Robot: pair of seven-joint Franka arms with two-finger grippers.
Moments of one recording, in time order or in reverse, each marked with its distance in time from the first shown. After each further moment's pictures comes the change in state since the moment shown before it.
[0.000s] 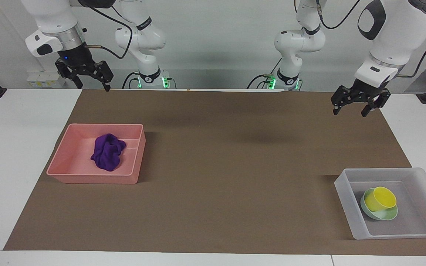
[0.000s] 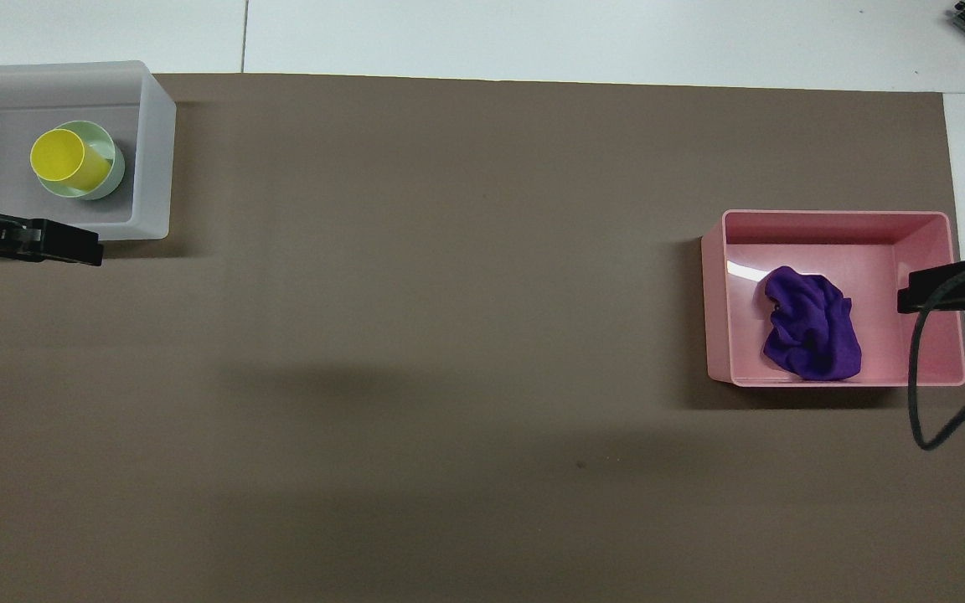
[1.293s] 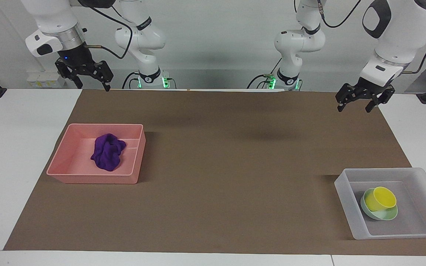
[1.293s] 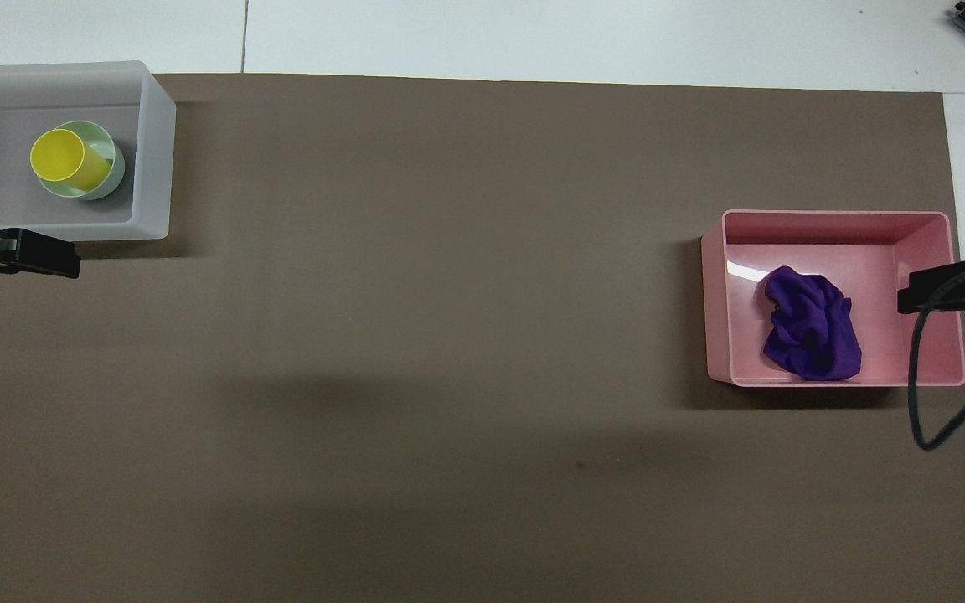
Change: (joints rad) left arm 0.014 -0.011 0.010 0.003 0.022 -0.039 -0.026; right arm 0.000 0.000 0.000 0.000 0.000 0.000 0.000
